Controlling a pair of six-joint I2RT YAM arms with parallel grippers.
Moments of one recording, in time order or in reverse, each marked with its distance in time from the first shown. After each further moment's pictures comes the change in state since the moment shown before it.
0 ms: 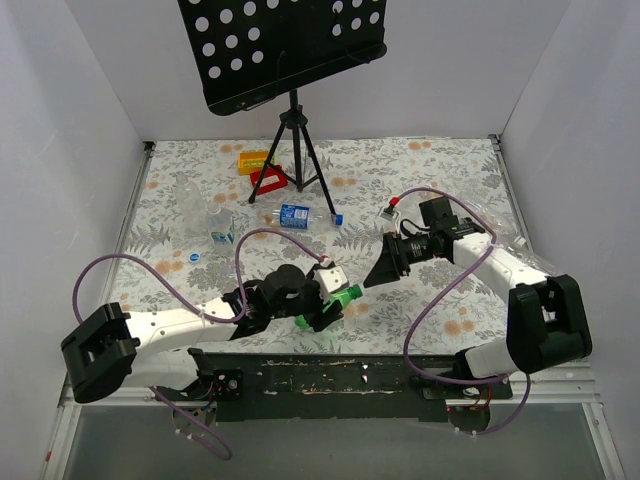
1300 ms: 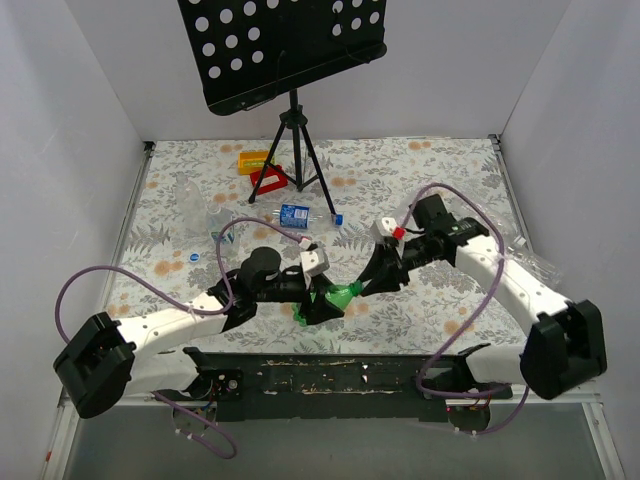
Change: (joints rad) left arm 0.181 -0.044 -0.038 0.145 0.416 -0.140; right arm 0.122 -0.053 0.126 -0.304 -0.051 -0.846
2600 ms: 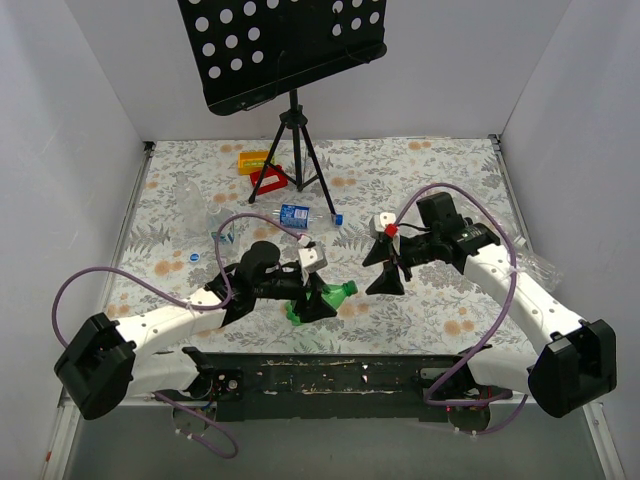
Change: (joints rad) left arm 0.079 0.013 0.036 -0.116 0.109 0.024; right arm 0.019 -0.152 -0.030 0.137 0.228 0.094
